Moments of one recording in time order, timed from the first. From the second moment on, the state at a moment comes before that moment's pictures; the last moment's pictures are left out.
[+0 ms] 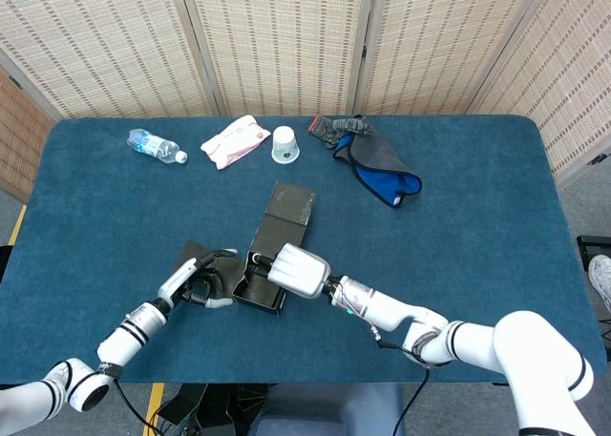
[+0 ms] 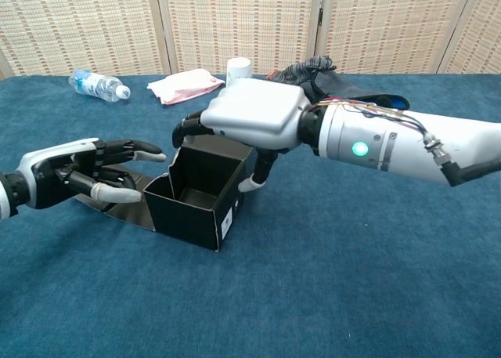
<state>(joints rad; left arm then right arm) -0.67 -1.56 0.04 -1.16 1.52 0.95 -1.26 1.04 -1.70 0.04 -1.16 -1.67 0.99 -0.15</state>
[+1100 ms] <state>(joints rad) -0.57 -1.40 -0.03 -1.37 1.50 1.06 -1.12 0.69 -1.72 0.15 -1.73 -0.81 0.97 -0.05</state>
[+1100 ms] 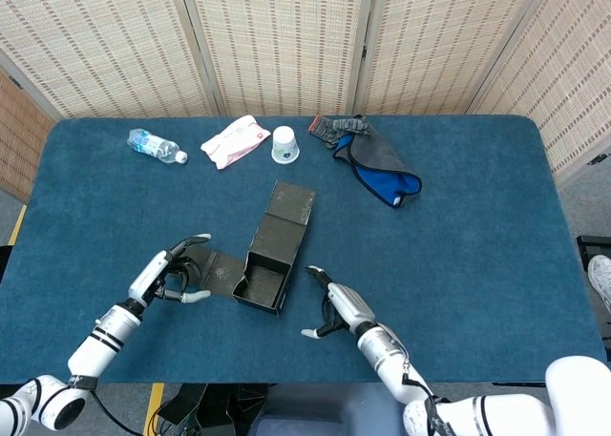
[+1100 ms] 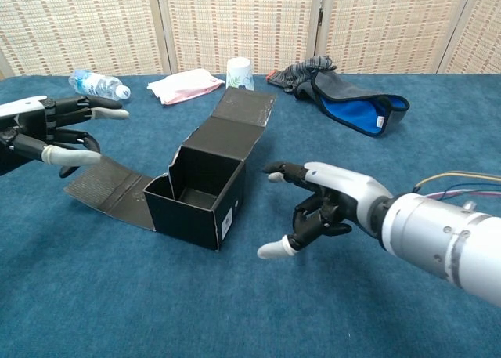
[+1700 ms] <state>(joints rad) -0.55 -1.38 -0.03 -1.35 1.52 1.08 -1.19 0.76 -1.91 0.26 -1.44 -0.82 0.86 -0.02</state>
